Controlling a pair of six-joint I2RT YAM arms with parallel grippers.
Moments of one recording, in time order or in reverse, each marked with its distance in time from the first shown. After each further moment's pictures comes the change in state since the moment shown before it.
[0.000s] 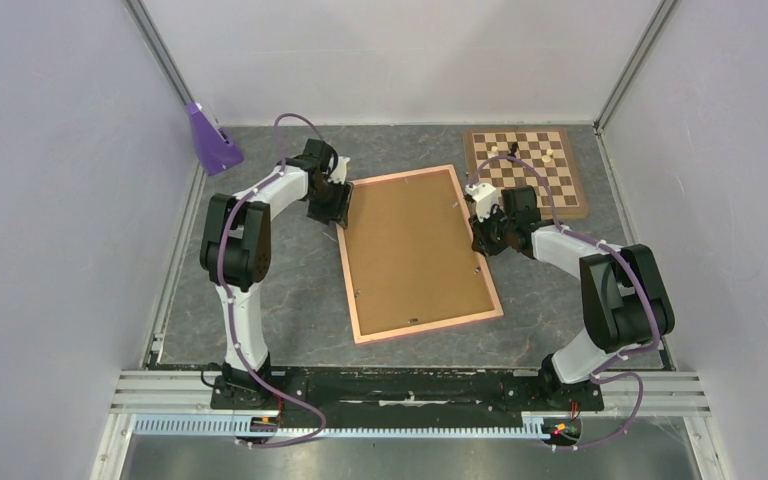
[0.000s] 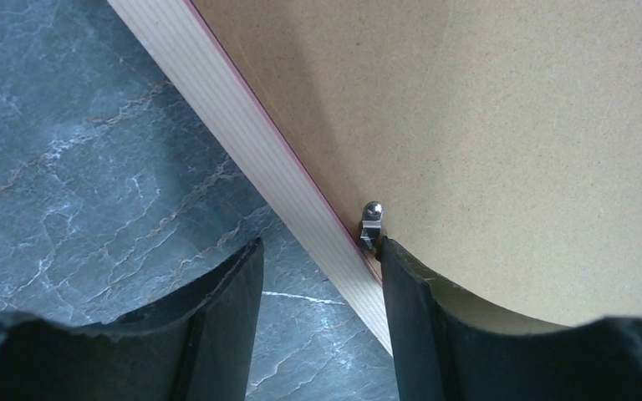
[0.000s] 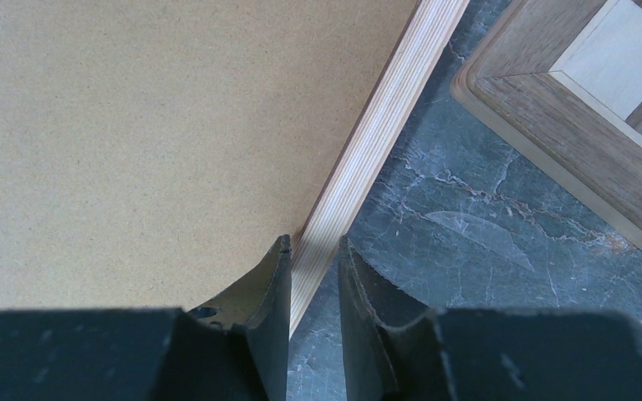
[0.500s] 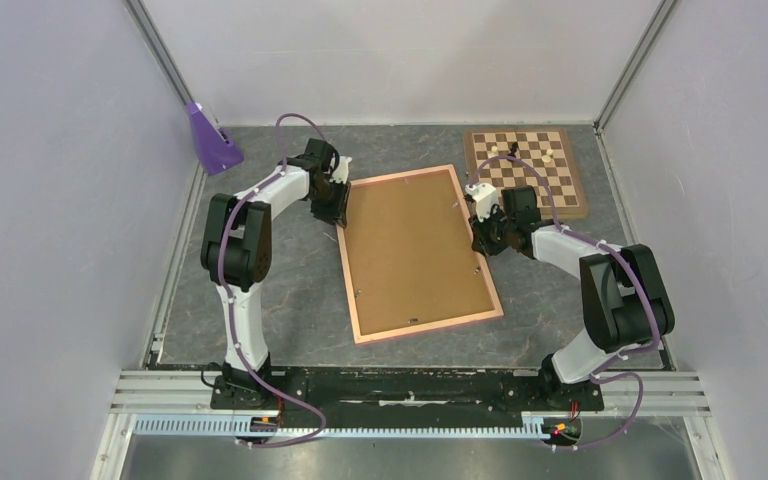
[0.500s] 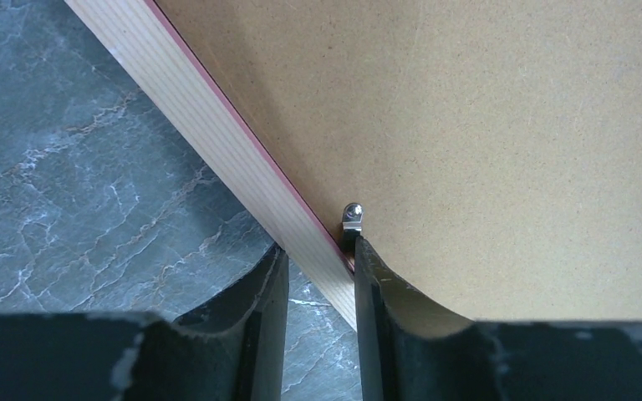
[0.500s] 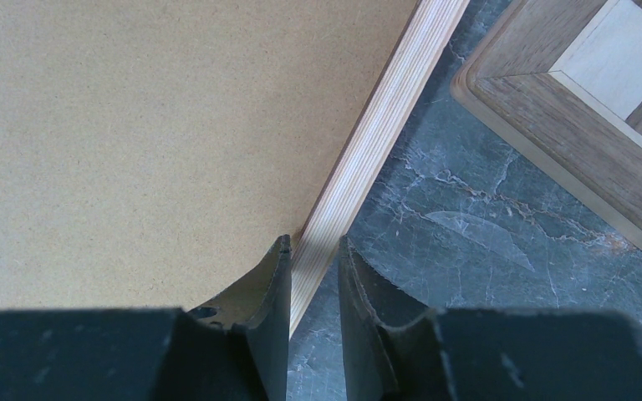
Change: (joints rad) left arm -0.005 0.005 0.007 -0.003 0.028 0.000; right arm 0.000 0.000 0.000 0.000 0.000 0.000
